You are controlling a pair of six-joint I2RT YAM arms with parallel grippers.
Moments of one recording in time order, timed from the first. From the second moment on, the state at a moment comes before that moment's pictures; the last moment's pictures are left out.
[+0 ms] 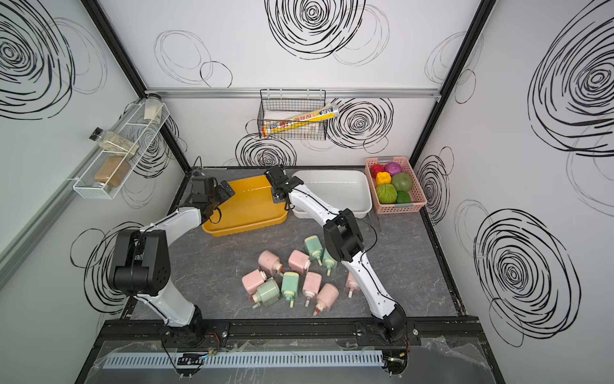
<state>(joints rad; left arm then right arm) 0.00 1.68 1.08 -0.01 -0.13 -0.59 0.72 2.50 2.37 -0.78 0.34 0.40</state>
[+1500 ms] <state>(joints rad) 0.27 1.88 1.17 0.05 0.09 -0.45 0.64 1.84 1.54 -0.33 0.25 0.43</state>
